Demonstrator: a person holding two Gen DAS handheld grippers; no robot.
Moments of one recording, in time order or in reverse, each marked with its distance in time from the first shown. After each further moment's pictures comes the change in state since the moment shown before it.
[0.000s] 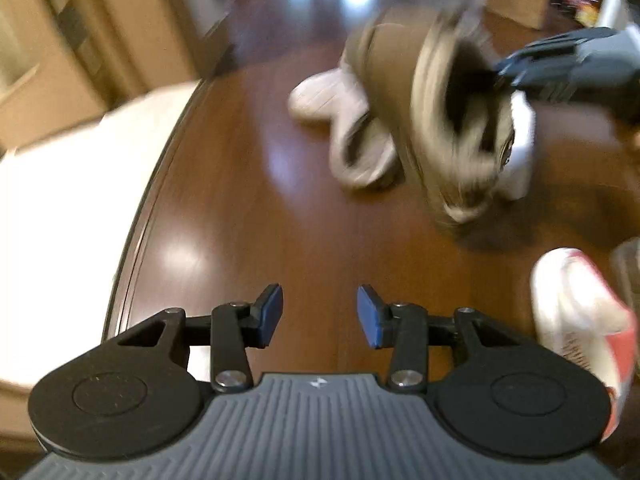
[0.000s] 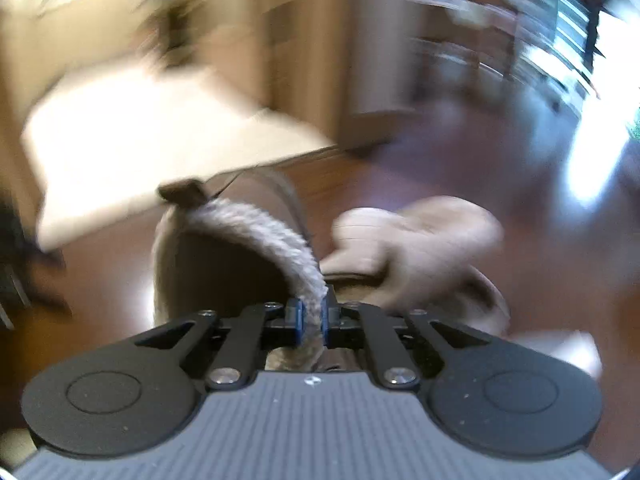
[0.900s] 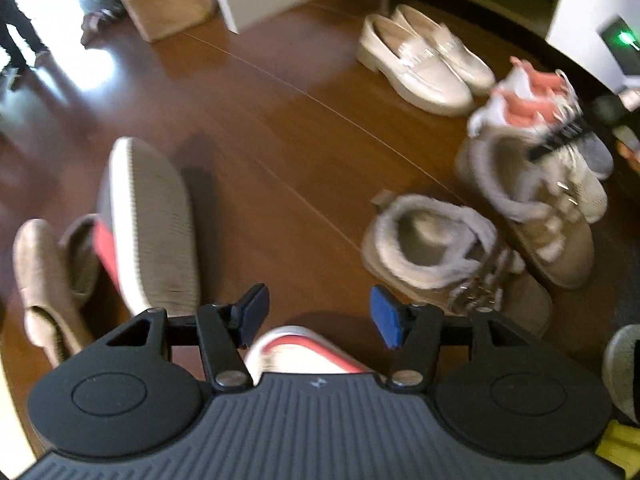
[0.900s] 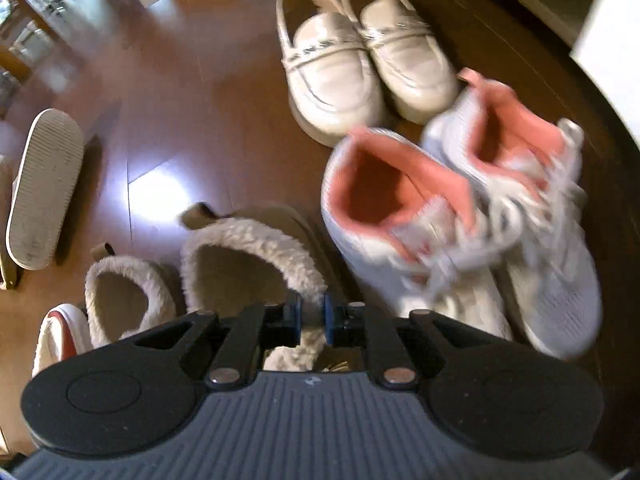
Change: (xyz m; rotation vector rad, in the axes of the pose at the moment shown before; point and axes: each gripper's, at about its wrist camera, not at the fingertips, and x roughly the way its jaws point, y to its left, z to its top) left arm 0.023 -0.333 0.036 0.706 0.066 -0.358; right arm -0.260 -0.192 -0.327 0.995 0.296 -0.560
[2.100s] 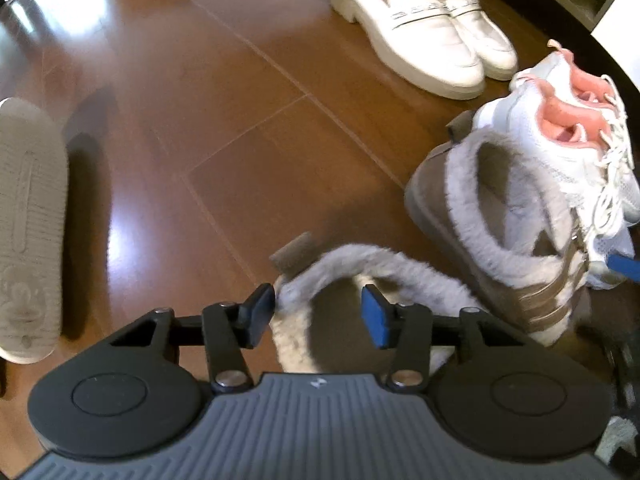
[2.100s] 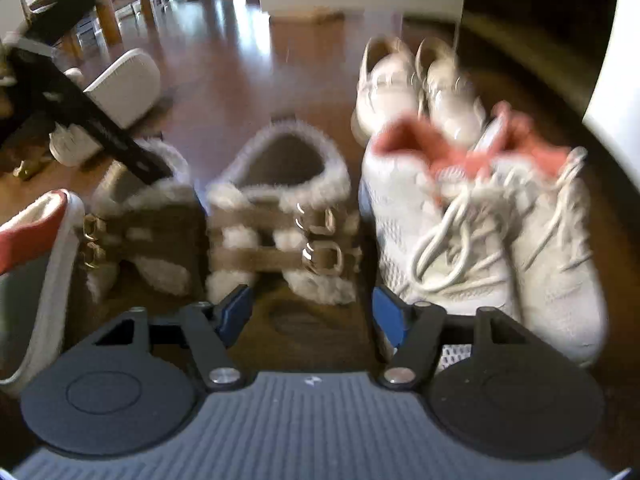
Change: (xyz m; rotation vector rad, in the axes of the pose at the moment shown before) left arm 0.113 -0.034 0.053 -0.123 0.093 -0.060; right arm -0.036 0.020 -0.150 -0.370 -0.318 0.059
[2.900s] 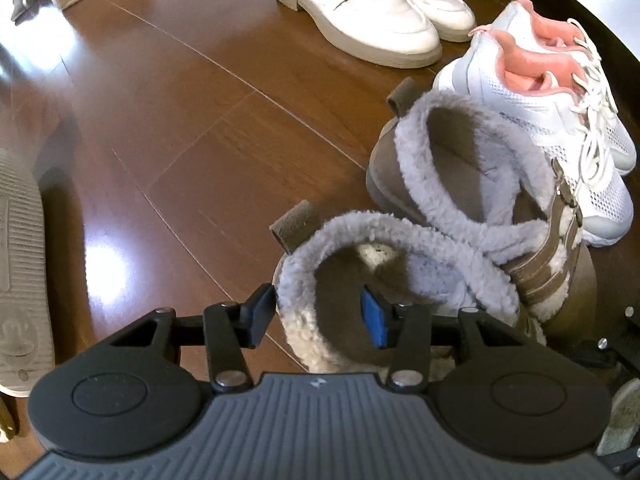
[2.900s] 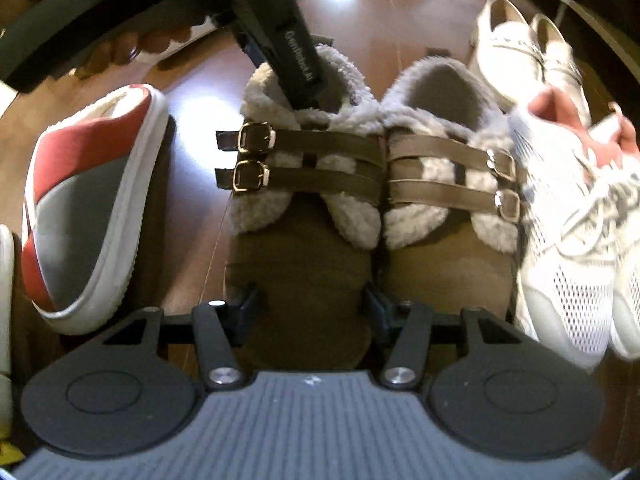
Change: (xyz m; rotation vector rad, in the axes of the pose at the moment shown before) left arm 0.009 -0.030 -0.001 0.119 0.021 0.008; right arm 0.036 0.066 -0.011 -0.102 0.273 0.038
